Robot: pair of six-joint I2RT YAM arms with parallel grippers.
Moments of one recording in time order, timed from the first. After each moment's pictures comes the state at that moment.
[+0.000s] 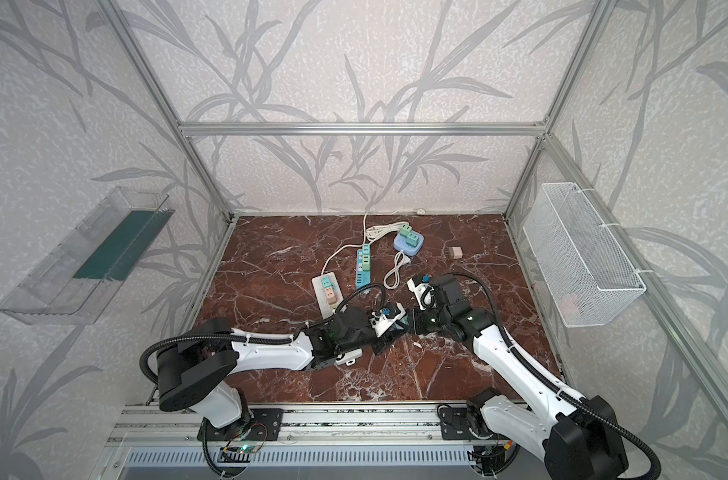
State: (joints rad) left arm -1.07 1.63 0.74 0.52 0.01 0.06; right arm 0.45 1.05 0.69 -0.49 -0.48 0.41
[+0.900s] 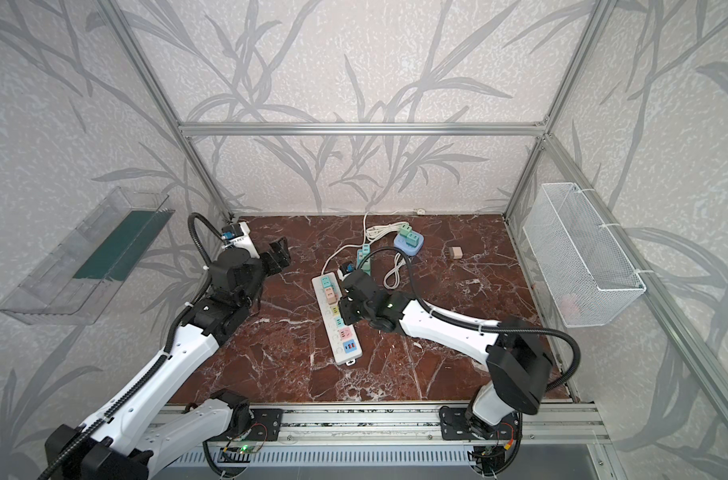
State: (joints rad) left arm -0.28 1.01 0.85 -0.13 -0.28 -0.54; right arm 0.96 1.63 1.16 -0.29 0.11 0.41
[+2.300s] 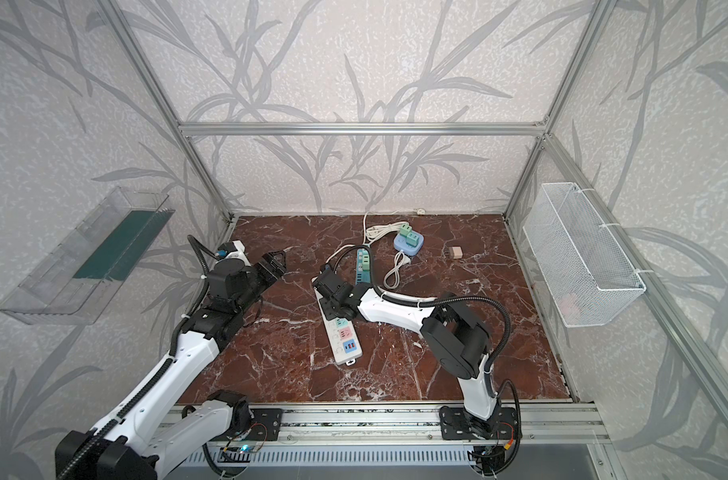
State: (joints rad) left arm -0.20 0.97 0.72 -0.09 -0.06 -0.81; right arm 0.97 1.96 1.43 -0.41 0.20 0.42
